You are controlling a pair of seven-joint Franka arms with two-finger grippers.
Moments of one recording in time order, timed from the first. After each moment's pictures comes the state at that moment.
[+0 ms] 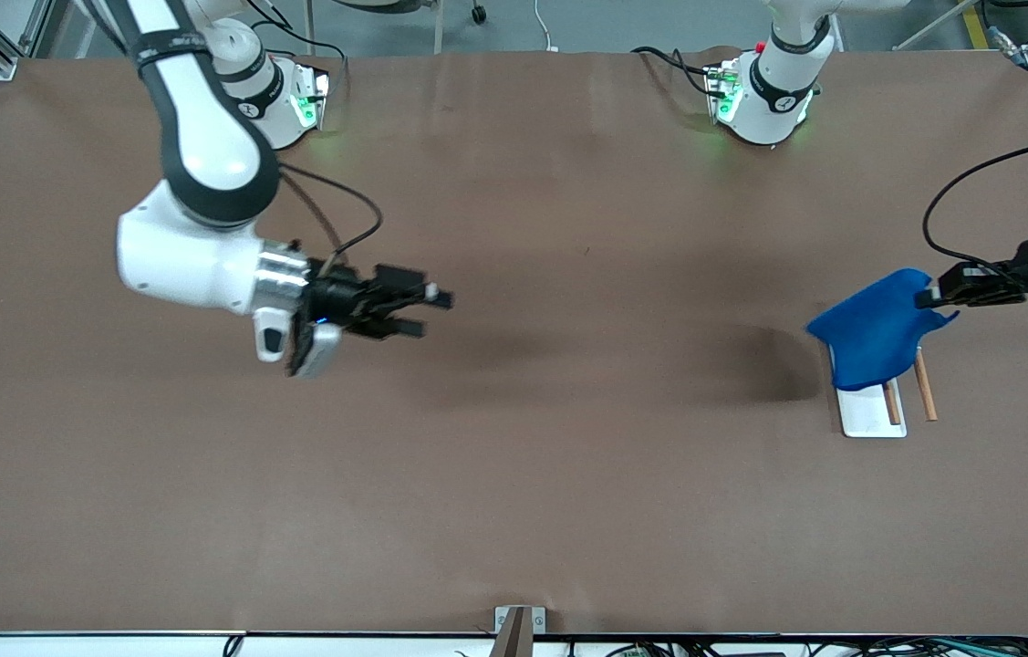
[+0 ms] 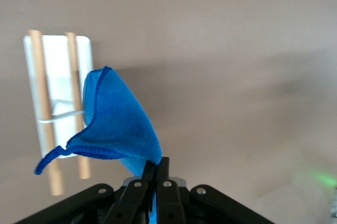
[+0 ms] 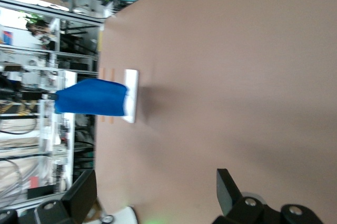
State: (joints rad) left arm -0.06 0.17 0.33 -1.73 -0.41 1.70 0.43; right arm 0.34 0.27 -0.04 -1.82 1.07 2.12 -0.40
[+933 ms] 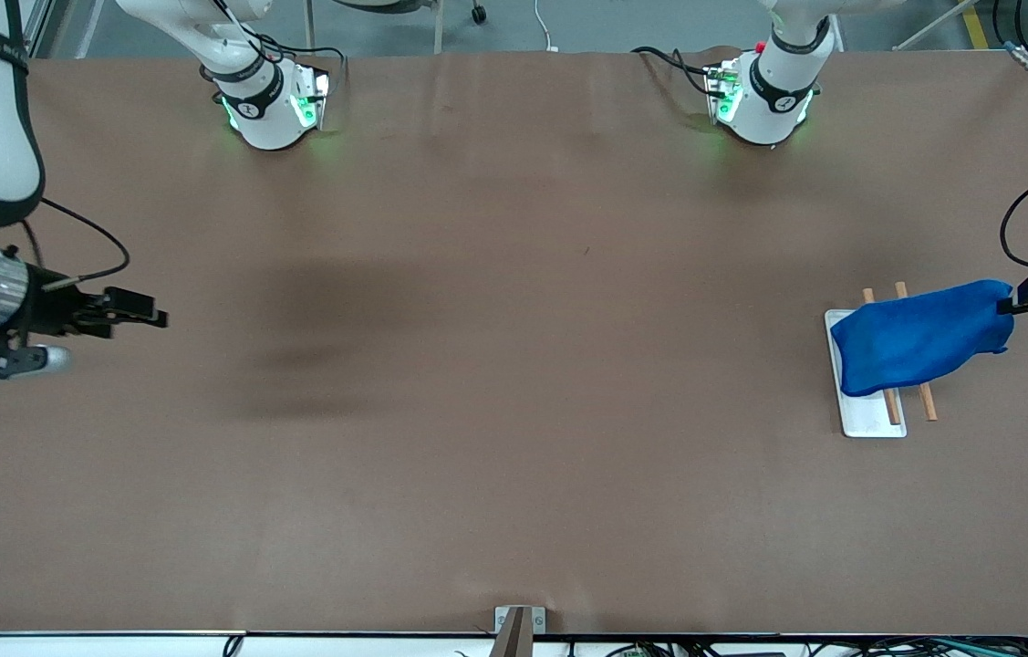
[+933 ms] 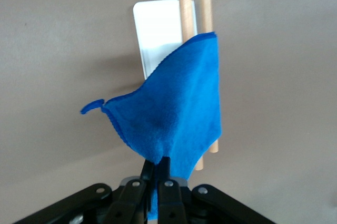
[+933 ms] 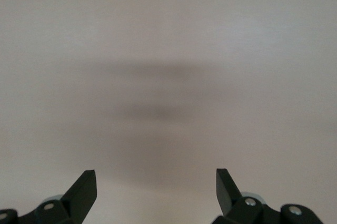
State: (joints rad) left arm 0.05 0.36 0.48 -1.70 -0.37 1.73 0.81; right arm -0.03 0.16 -0.04 -1.67 0.13 1.74 -0.13
